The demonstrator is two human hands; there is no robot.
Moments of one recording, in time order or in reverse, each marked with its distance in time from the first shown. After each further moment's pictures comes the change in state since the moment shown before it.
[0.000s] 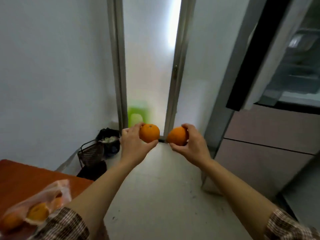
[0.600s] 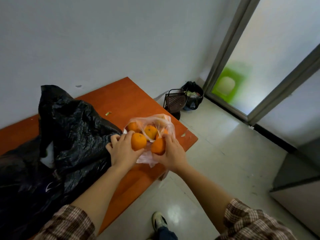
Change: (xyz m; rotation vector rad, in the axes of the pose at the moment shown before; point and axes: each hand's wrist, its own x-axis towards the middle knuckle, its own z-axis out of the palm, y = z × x) left_hand -0.200 -0.290 -0.190 0.578 0.052 -0.716; right_hand -0.137 -0.187 0.338 0.075 -0.812 -0.244
